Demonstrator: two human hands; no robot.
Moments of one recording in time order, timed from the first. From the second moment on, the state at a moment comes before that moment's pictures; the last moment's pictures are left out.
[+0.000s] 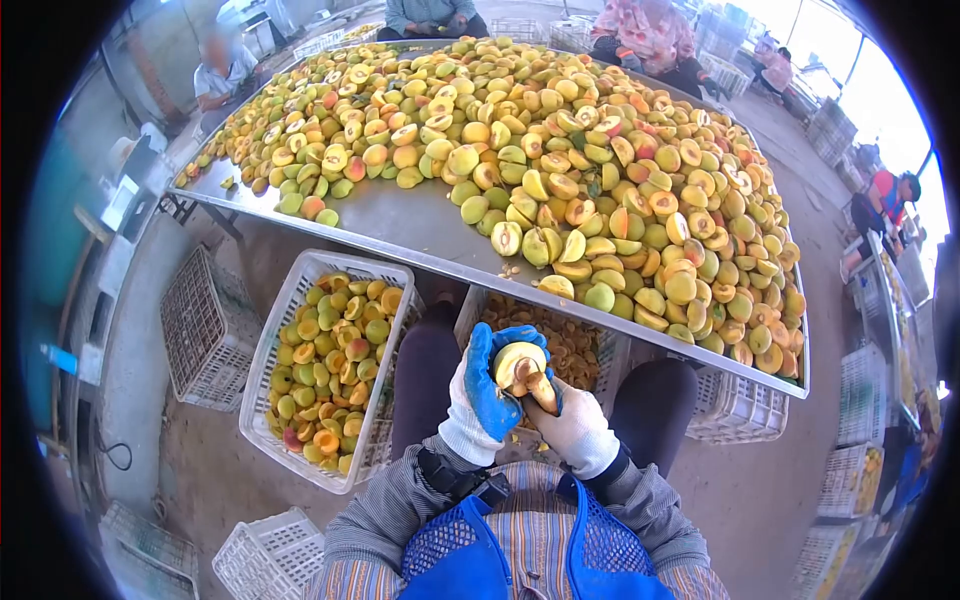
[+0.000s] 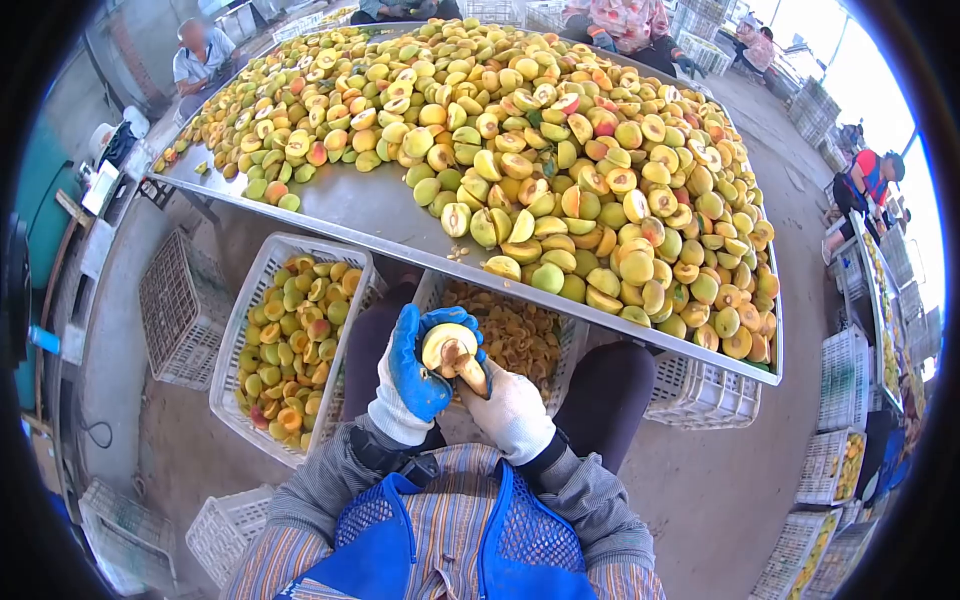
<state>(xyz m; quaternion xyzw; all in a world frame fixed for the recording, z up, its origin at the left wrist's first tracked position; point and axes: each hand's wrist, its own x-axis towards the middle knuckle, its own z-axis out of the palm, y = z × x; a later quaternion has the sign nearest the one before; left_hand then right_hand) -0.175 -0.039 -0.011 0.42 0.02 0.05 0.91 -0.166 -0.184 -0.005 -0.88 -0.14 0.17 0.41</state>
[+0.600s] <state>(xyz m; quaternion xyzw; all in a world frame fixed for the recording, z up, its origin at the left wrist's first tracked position) -0.175 -0.051 -0.007 0.49 0.11 0.04 0.86 -0.171 -0.187 -0.012 -0.88 -0.12 0.19 0.42</state>
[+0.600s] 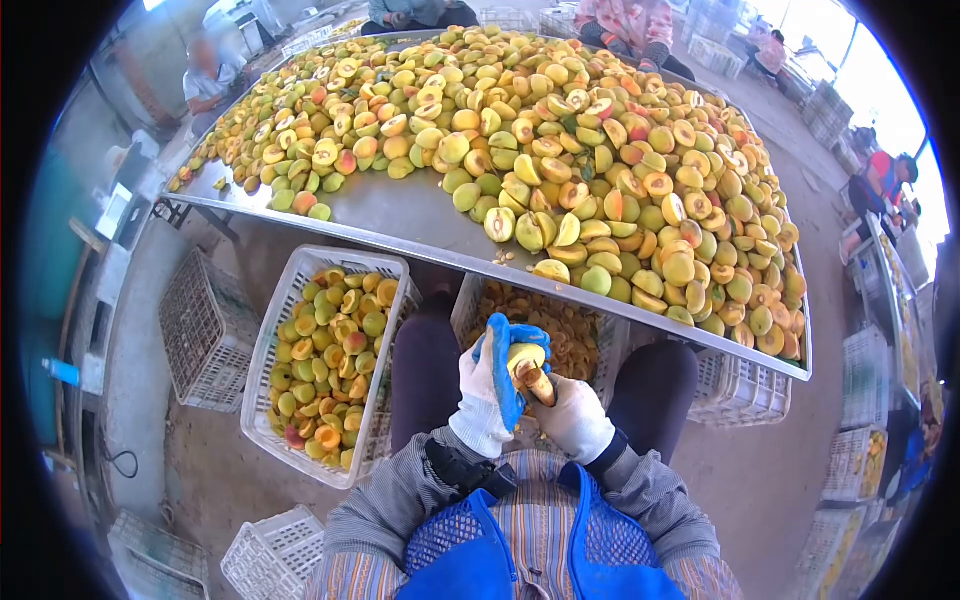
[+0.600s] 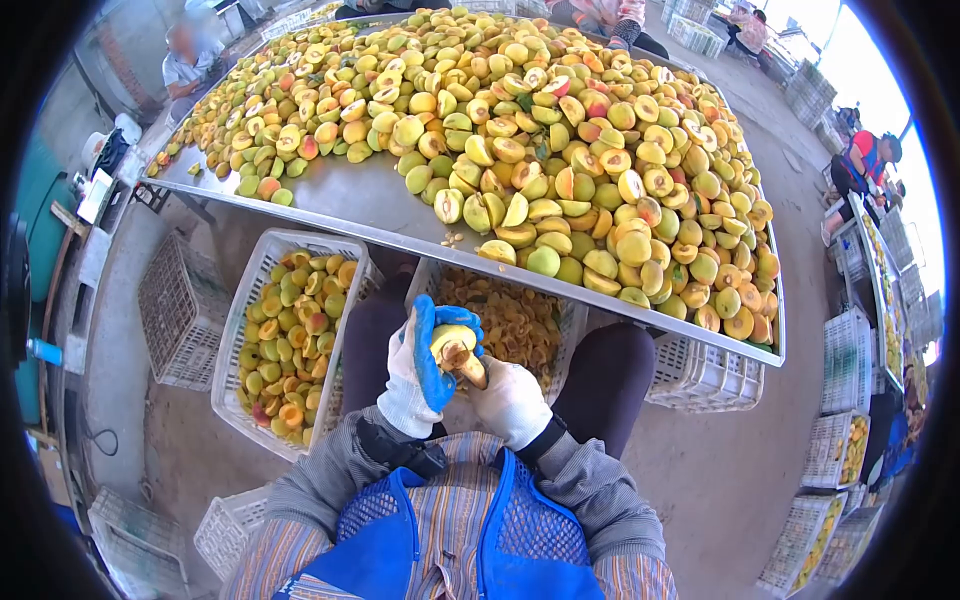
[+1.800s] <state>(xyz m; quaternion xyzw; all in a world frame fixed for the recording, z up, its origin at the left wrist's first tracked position) -0.096 0.139 -0.017 0.93 0.20 0.26 0.19 -0.122 -0.219 -0.105 -0.91 -0.11 0.33 0.24</state>
